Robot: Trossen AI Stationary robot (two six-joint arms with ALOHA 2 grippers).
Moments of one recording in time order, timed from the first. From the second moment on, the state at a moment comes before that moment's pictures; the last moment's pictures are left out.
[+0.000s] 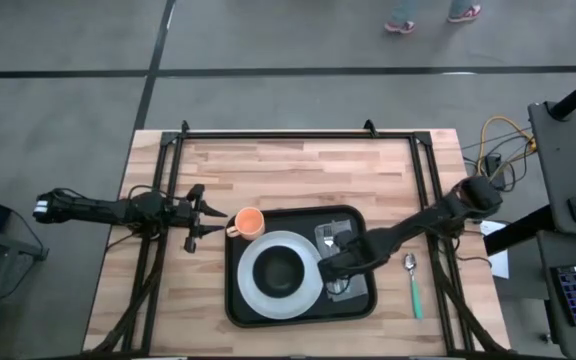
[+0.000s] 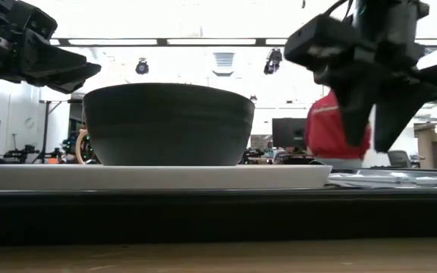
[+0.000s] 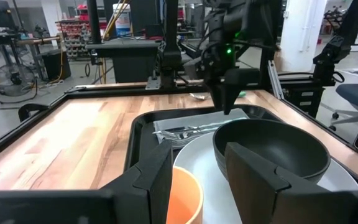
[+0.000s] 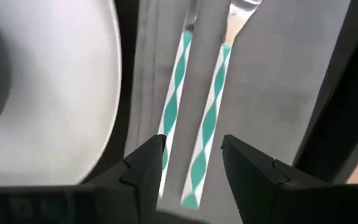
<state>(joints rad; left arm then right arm) -0.07 0.28 0.04 0.15 0.00 0.03 0.40 1.75 1.16 -0.78 0.05 1.69</state>
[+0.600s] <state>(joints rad) -0.07 0.28 0.04 0.15 0.00 0.03 0.64 1.53 0.94 -0.79 0.05 1.99</state>
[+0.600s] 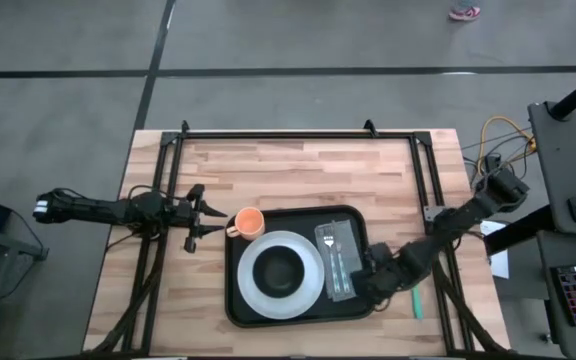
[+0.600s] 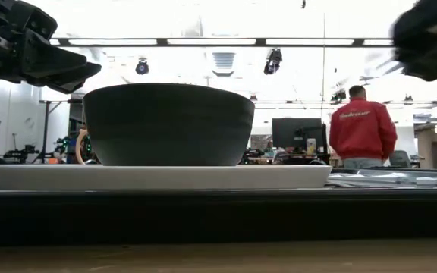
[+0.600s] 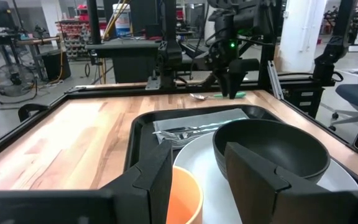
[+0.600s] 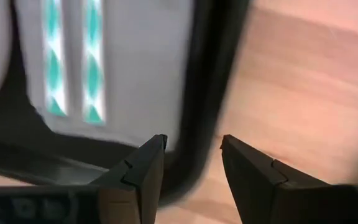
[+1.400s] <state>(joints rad) -0.07 0.28 0.04 0.15 0.00 0.03 0.89 1.42 0.77 -0.86 -0.06 2.25</state>
